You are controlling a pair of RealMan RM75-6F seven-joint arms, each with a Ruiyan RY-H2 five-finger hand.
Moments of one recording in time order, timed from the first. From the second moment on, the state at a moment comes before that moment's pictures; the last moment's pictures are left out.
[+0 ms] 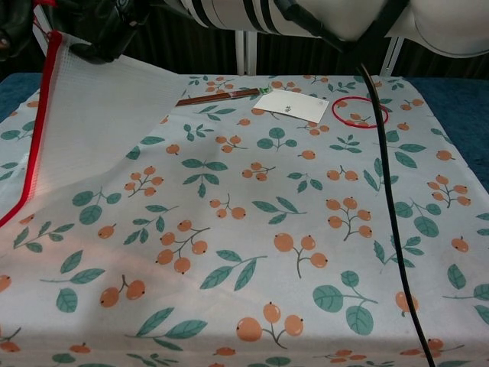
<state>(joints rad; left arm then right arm) -0.25 -1.87 -0.20 -1.70 1.73 1.74 0.48 1.28 -1.59 0.39 -1.49 -1.10 0.66 0.11</state>
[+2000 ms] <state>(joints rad) -0.21 -1.90 -0.15 -1.52 1.52 1.61 0.29 1.17 -1.43 0.50 -1.62 -0.97 0.86 0.10</state>
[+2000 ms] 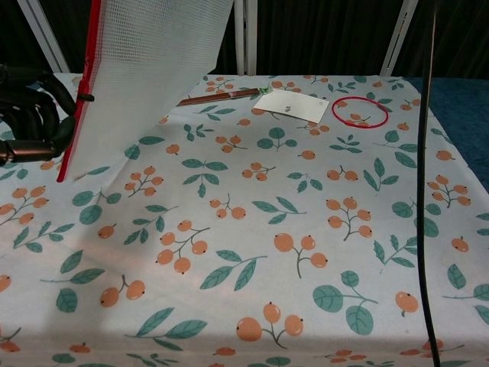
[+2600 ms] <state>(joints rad) -0.21 -1.90 -0.12 -1.38 1.38 1.46 0.30 1.08 -1.40 0.45 -1.63 -1.10 0.87 0.21</state>
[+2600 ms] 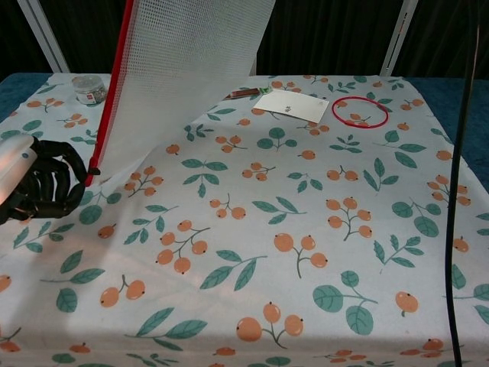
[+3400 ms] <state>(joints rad) -0.23 -1.84 -0.14 -1.46 1.28 1.38 0.42 0.97 -1.31 0.42 -1.64 -1.19 0.91 0.33</state>
